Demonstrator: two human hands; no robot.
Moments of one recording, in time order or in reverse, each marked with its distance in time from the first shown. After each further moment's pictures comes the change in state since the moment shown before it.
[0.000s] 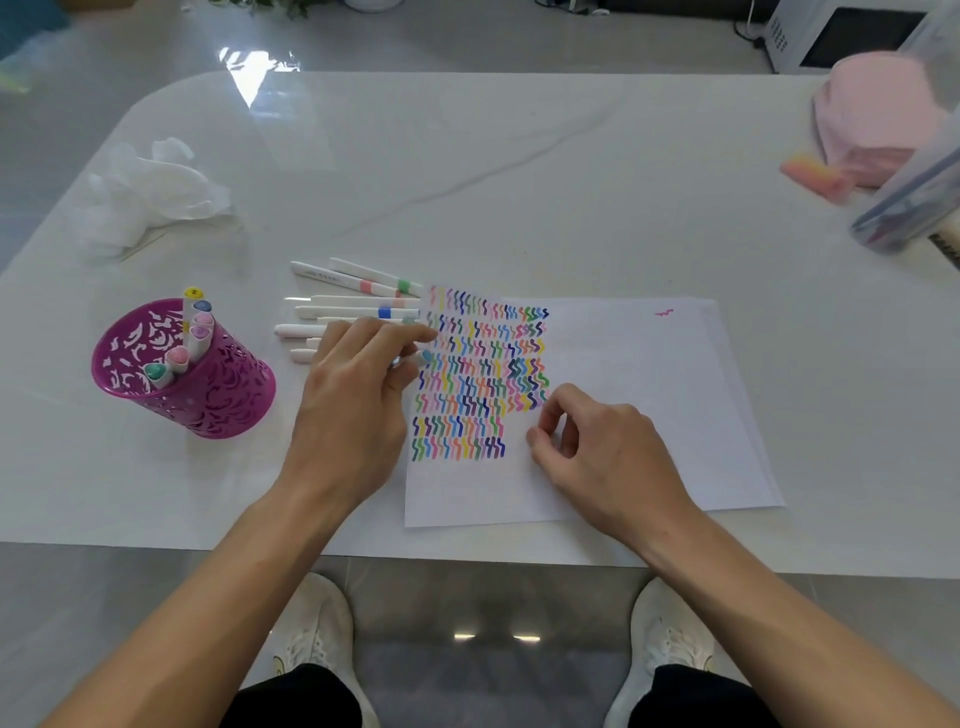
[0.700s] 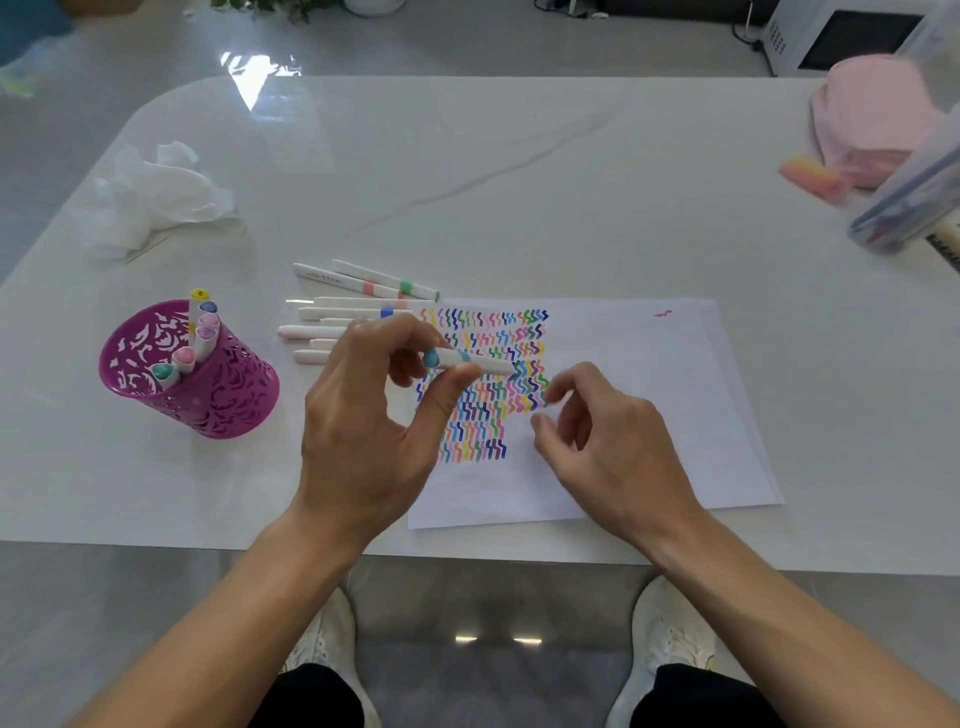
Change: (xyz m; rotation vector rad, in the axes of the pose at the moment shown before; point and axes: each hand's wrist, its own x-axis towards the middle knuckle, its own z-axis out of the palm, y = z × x) left_hand -0.014 0.030 -0.012 -0.330 0.306 0.222; right_hand -0.003 -0.001 -0.001 0.127 0.178 -0.131
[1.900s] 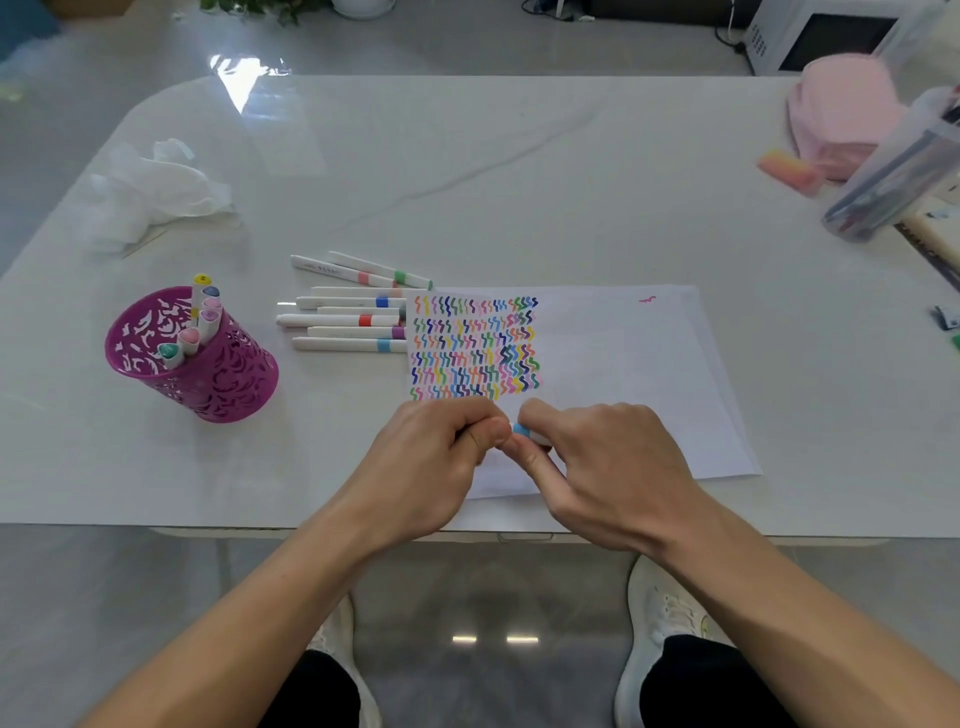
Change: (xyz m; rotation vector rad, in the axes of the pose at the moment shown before) left_hand -0.018 0.020 0.009 -0.049 -0.723 -0.404; right_hand -0.025 -0.014 -0.015 -0.326 -0.135 -0.288
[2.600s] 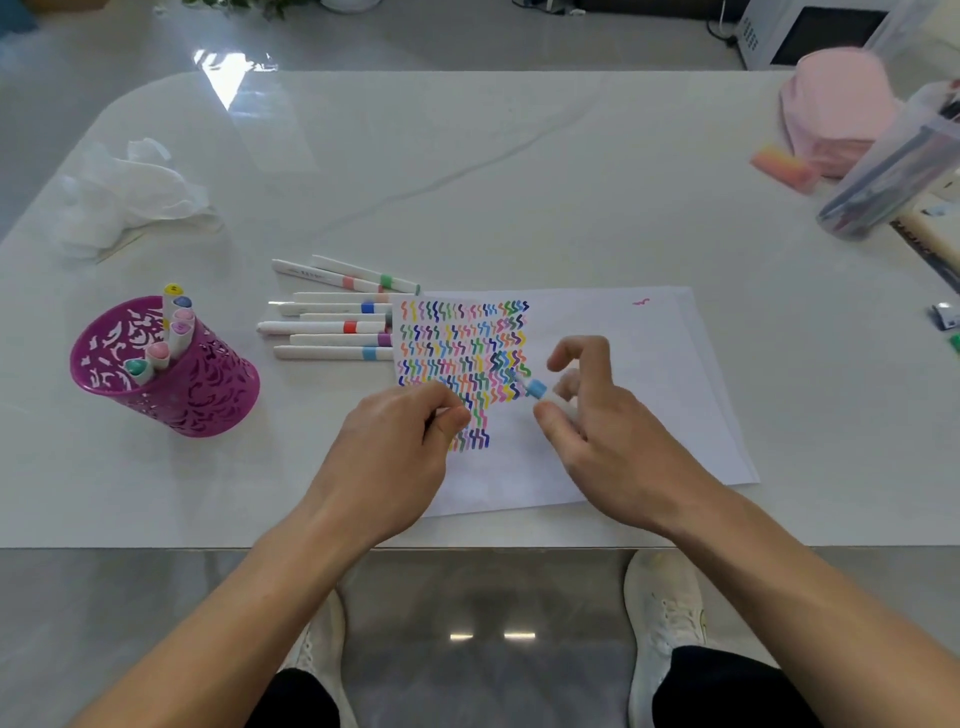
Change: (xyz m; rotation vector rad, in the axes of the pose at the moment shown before) left_hand 0.012 -0.015 -0.003 0.175 0.145 -0.099; right_hand 0.016 0.018 -0.012 0.454 -0.179 0.334
